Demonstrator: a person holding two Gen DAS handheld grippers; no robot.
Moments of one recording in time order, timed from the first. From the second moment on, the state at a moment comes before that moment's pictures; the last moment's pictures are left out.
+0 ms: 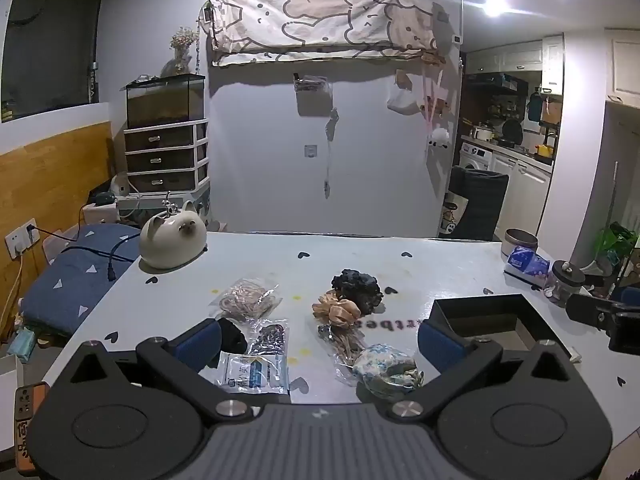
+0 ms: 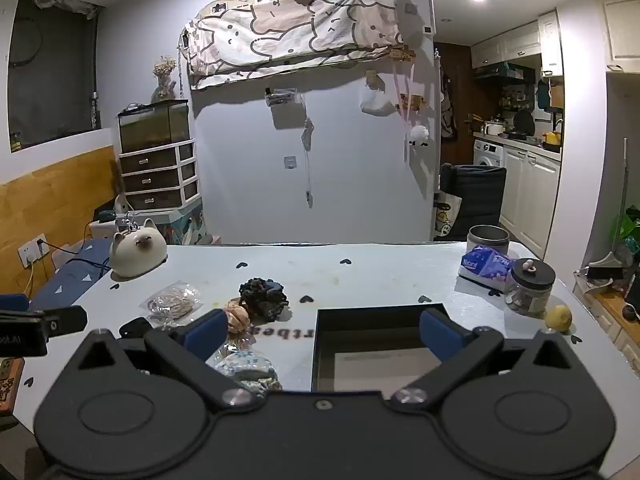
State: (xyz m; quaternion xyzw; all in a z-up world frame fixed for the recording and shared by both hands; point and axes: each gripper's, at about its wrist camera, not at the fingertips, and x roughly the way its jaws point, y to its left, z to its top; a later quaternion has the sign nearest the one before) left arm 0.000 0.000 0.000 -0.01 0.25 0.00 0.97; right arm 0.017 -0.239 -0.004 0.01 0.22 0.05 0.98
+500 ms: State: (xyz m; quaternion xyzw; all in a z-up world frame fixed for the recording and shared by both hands) left arm 0.000 -0.002 0.000 -0.01 0.24 0.00 0.97; right arm 0.016 -0.238 -0.003 0.01 0.22 0.05 0.97
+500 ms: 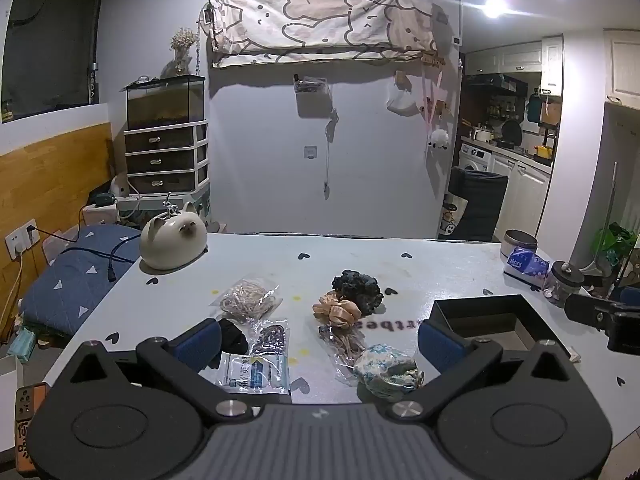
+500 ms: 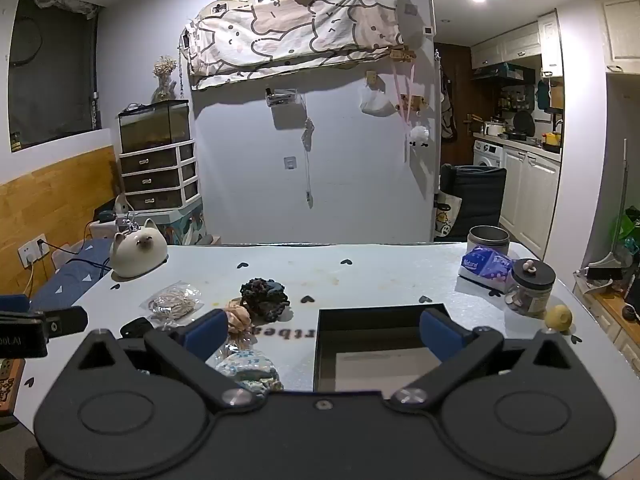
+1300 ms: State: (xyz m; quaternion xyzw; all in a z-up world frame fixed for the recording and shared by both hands) left arm -0.004 0.000 -0.002 -0.01 0.24 0.00 0.97; right arm 0.014 -0.235 -0.003 0.01 0.22 0.05 0.97
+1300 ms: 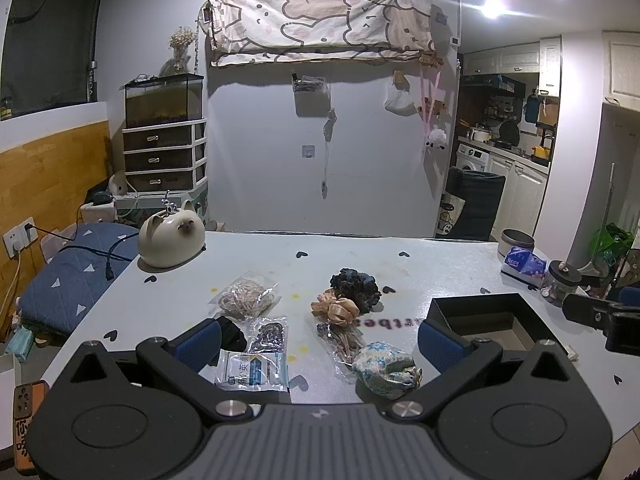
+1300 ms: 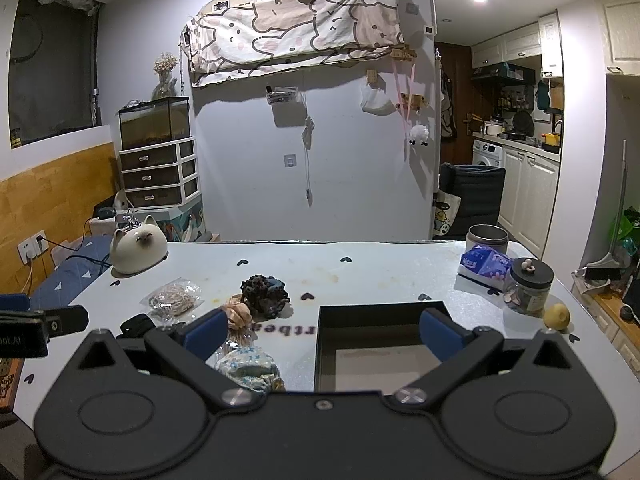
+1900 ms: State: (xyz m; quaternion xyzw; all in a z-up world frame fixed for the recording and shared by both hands) left arm 0.000 -0.008 0.000 -0.01 0.24 0.00 0.97; right arm 0.014 -0.234 -0.003 0.01 0.22 0.05 0.97
